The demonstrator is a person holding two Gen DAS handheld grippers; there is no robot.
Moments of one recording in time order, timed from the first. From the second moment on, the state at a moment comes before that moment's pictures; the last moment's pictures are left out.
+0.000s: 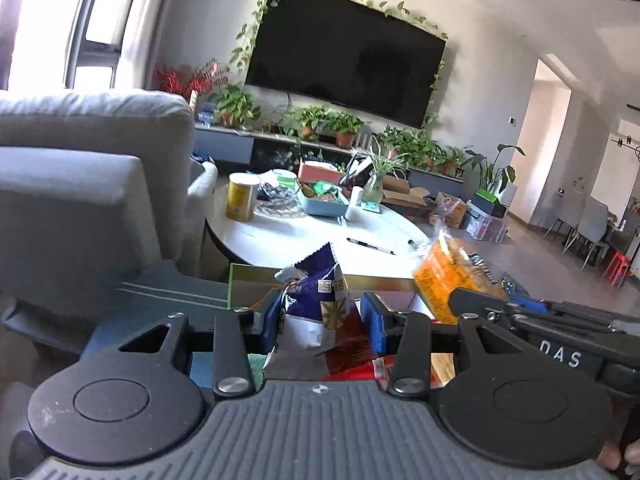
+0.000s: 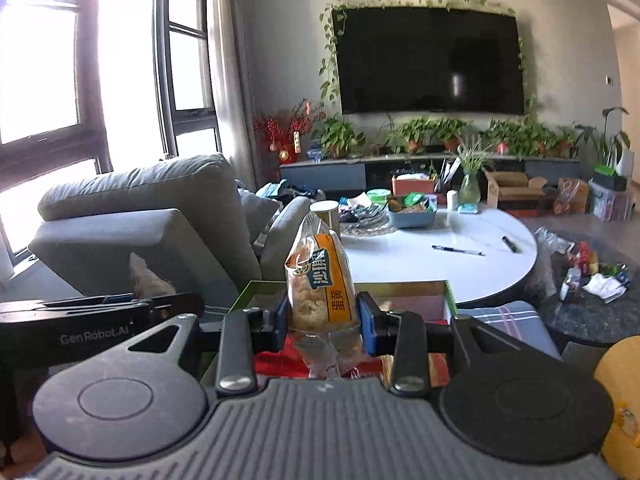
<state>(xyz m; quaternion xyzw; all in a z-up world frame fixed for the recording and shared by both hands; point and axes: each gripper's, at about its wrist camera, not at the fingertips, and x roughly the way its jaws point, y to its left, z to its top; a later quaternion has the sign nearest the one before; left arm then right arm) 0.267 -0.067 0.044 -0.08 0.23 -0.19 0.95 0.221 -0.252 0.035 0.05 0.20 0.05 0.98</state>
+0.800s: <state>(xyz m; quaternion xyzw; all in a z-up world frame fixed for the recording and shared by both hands) 0.446 -0.124 -0.036 -0.09 0.43 -0.19 0.88 0.318 -0.241 -0.026 0.02 0.27 0.00 0.96</state>
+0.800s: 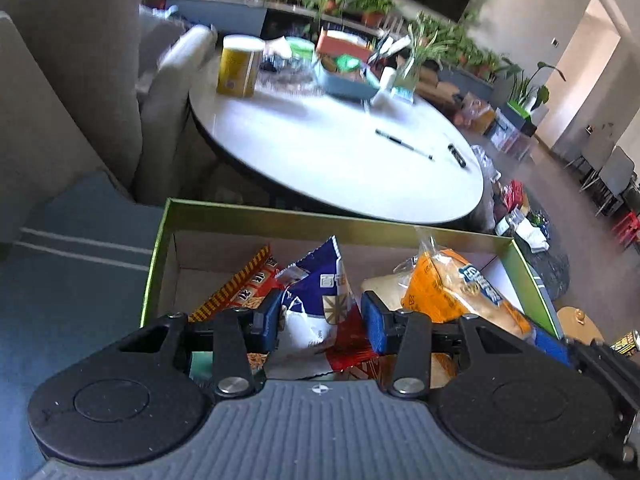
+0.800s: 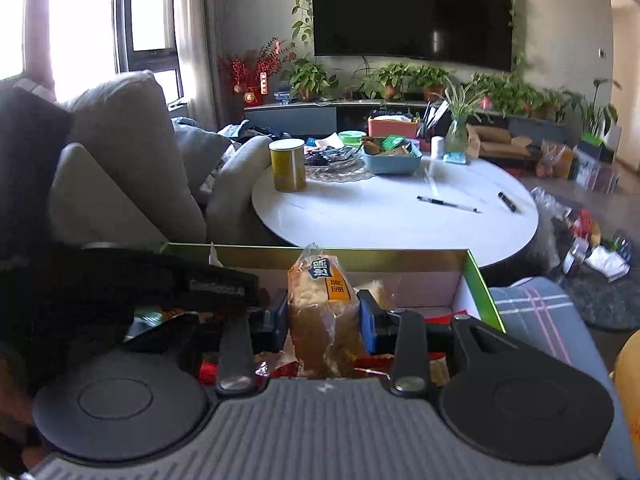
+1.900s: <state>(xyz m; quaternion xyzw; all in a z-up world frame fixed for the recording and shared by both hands) 0.333 -0.080 0.044 -0.07 0.37 -0.23 0.90 0.232 -0.234 0.025 -0.07 0.24 -0.01 0.97</state>
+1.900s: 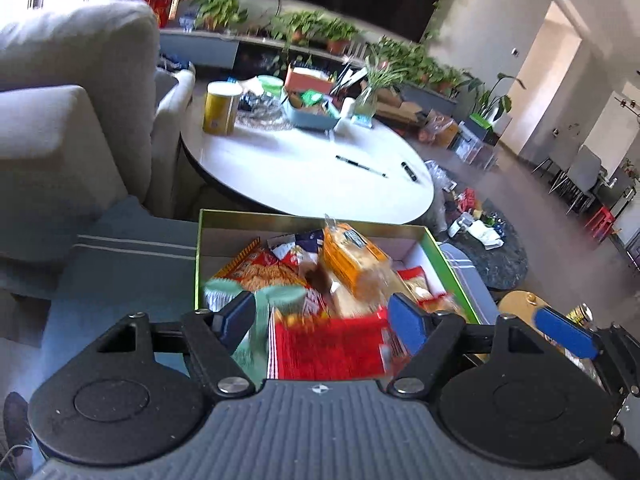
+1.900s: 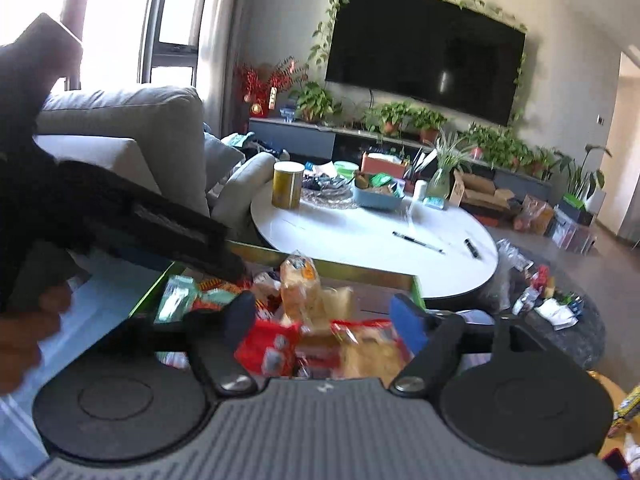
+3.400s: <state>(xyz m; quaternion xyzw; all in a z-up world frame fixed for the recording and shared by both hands) 0.236 -0.074 -0.064 -0.03 0.45 -0.15 0.88 0.045 -0.266 -0.091 0.05 0.32 -0.01 0.94</state>
